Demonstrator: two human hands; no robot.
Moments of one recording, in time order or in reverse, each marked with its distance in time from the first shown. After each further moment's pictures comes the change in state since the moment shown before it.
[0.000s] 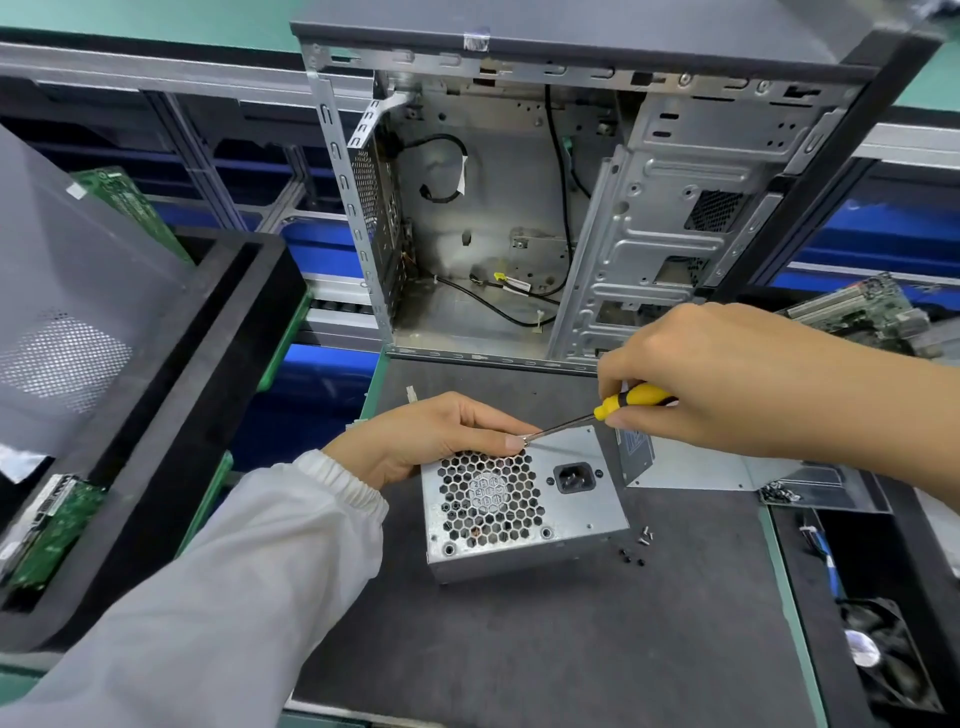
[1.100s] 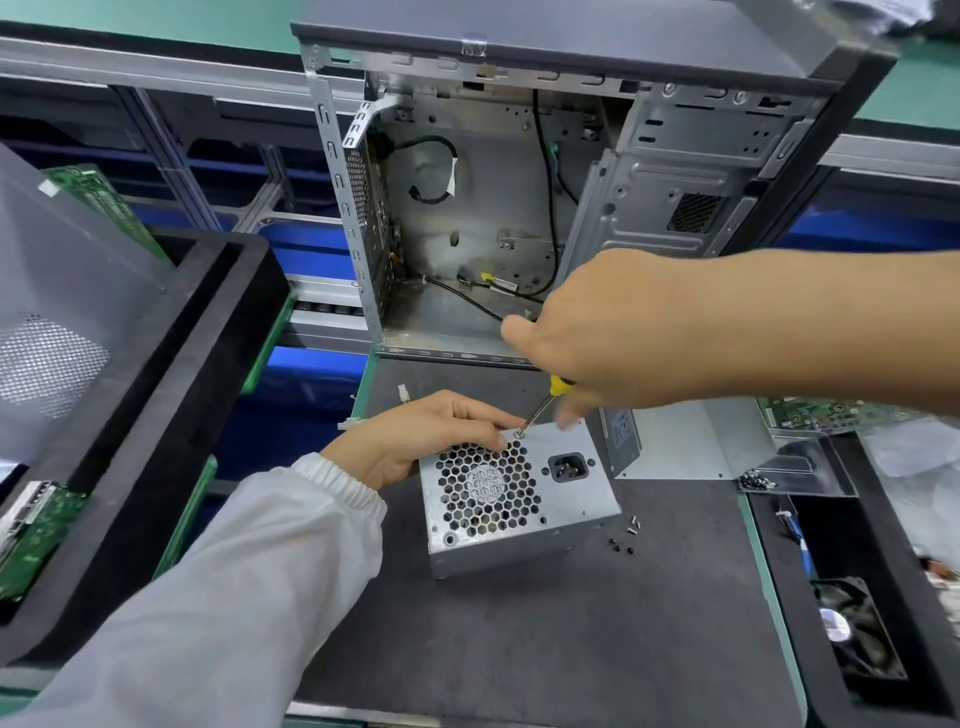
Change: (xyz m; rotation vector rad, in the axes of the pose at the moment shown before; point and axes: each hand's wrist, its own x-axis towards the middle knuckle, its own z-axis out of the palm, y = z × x) left_hand 0.001 -0.006 0.001 0.036 0.085 0.002; right_hand 0.046 -0.033 -0.034 -0.534 -0.140 -0.146
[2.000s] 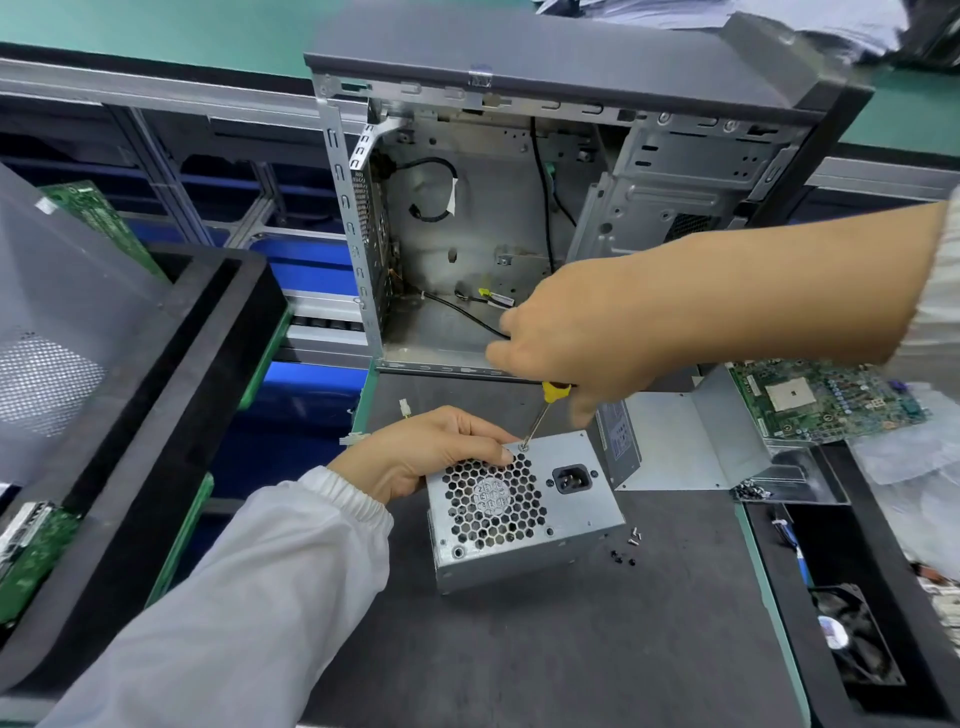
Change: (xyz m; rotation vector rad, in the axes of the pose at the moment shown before) left_hand -0.001 -0.001 -0.002 -0.044 -0.024 -0.018; right_hand 0.024 0.009 -0.010 -0.019 -0.069 -0.123
